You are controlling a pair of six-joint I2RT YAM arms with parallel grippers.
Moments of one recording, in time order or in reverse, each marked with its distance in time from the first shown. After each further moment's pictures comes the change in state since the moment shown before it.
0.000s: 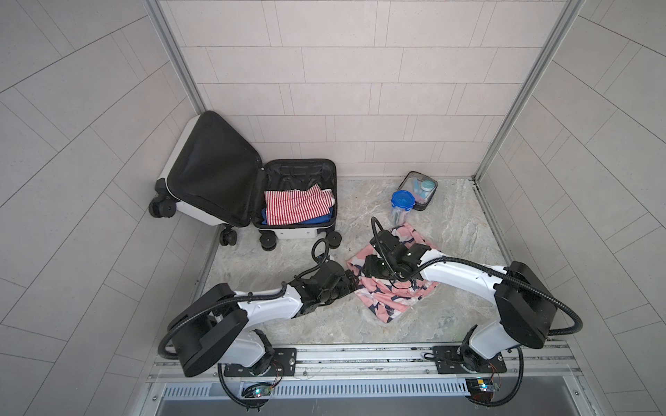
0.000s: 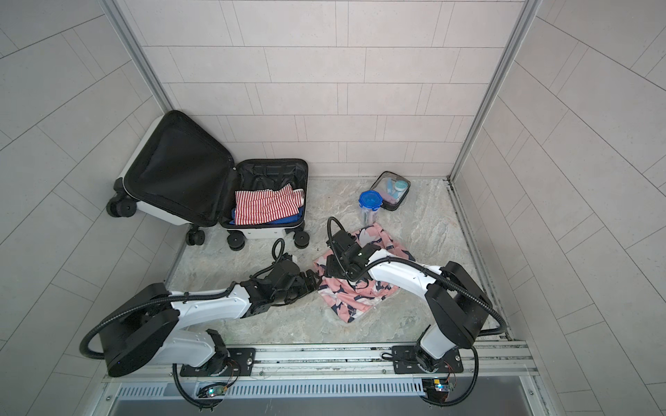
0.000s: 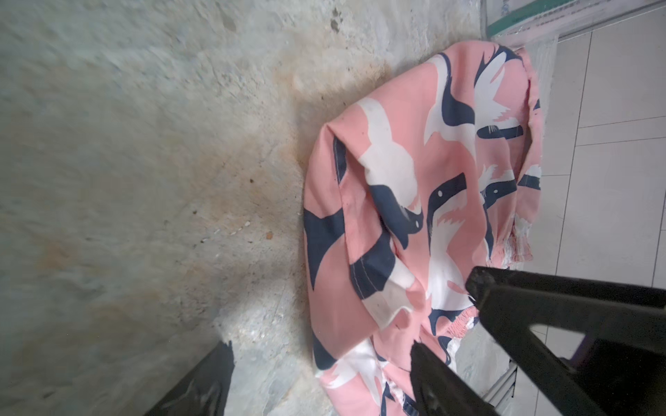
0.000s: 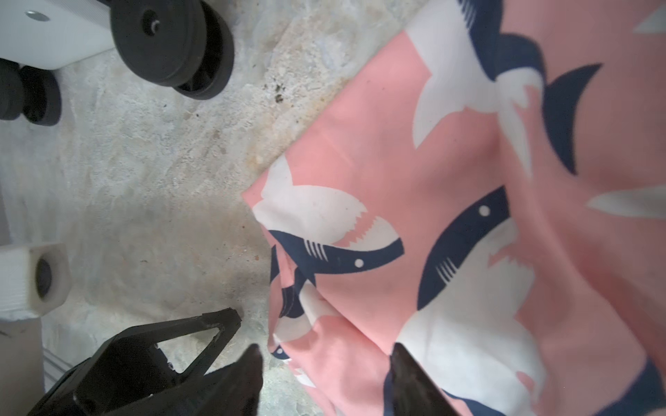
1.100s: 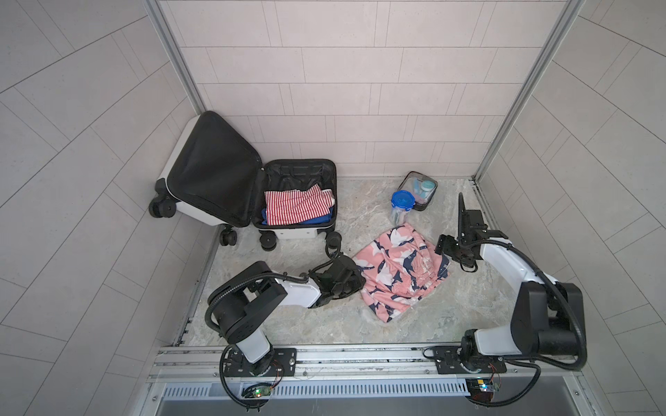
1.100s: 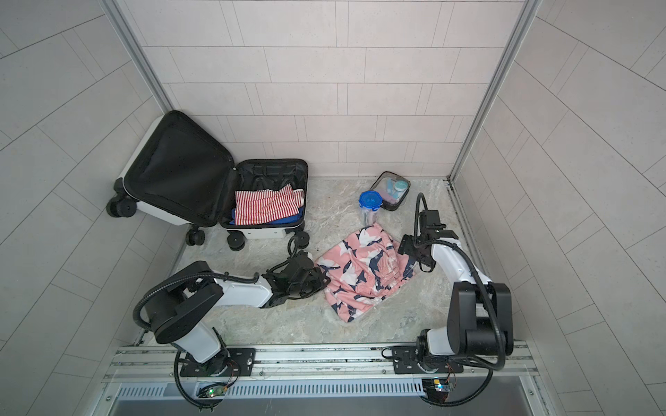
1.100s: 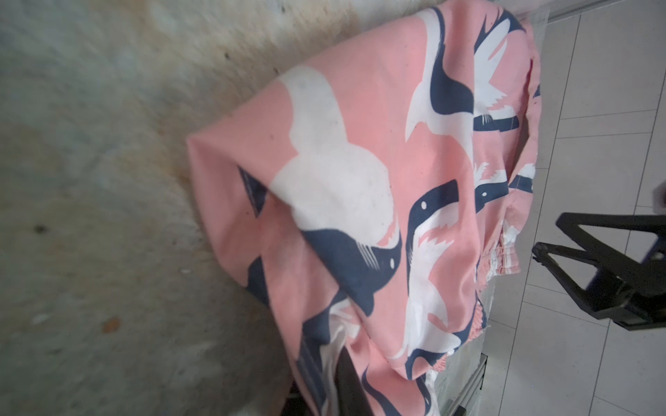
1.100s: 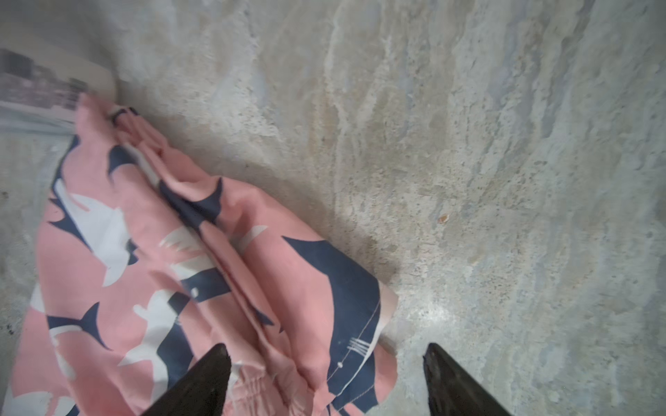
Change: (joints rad) left arm -0.003 0.257 0.118 0.180 0.080 -0.034; right arm -0.869 -0.103 -0.070 -0.185 -0.053 -0.452
